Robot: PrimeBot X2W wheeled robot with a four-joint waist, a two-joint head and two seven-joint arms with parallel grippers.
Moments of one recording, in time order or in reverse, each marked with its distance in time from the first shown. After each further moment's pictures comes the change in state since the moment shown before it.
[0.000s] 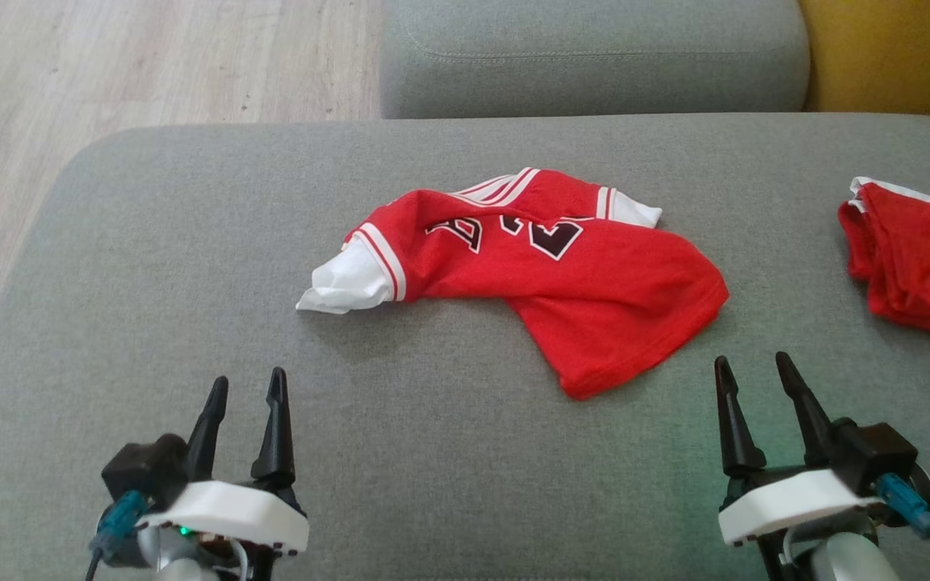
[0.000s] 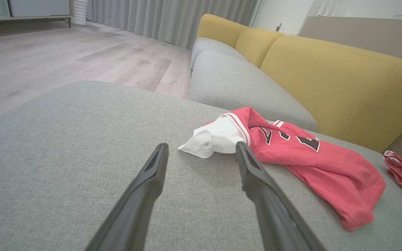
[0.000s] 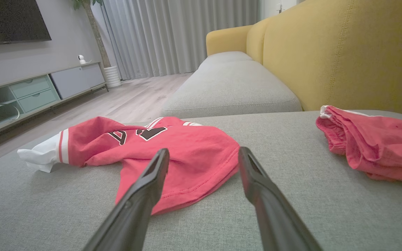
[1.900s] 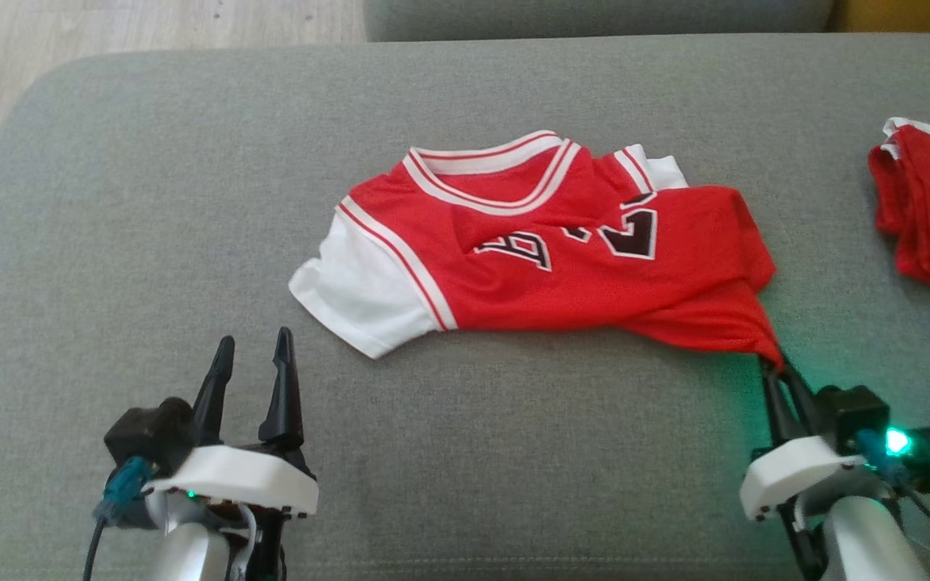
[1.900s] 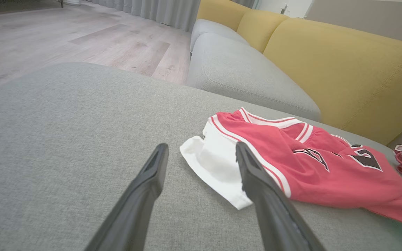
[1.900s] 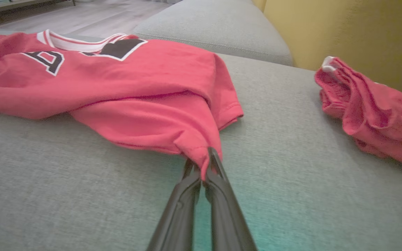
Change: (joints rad) left arm -0.065 -0.002 -0.029 -0.019 -0.021 0.026 0.000; right arm -0.146 -0.001 -0.114 0.225 -0.304 0.000 0.011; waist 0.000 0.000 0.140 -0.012
